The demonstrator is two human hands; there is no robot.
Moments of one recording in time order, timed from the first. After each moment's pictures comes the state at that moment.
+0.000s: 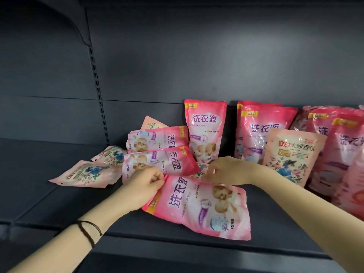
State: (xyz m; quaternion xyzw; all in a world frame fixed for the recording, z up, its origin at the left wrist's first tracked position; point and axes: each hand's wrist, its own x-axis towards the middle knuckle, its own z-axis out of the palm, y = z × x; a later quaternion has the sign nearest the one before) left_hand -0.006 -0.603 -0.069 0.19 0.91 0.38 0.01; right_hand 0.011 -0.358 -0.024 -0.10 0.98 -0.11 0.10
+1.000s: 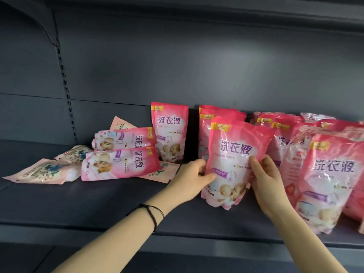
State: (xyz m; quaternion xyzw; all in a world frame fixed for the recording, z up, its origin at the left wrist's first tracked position) left_hand 0.036 -0.410 -0.064 0.32 0.82 0.48 0.03; right_hand 0.106 -0.223 -0.069 0.02 0.64 -0.71 -0.30
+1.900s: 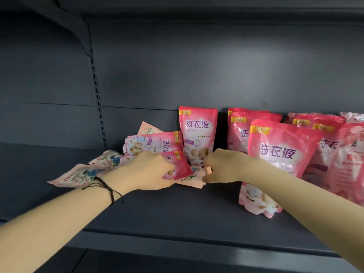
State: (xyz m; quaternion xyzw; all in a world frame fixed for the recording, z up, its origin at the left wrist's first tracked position) left_hand -0.030 -0.575 -0.032 0.40 0.89 -0.10 -0.16; right_hand 0.045 -0.370 0.014 -0.13 0.99 0.09 0.05
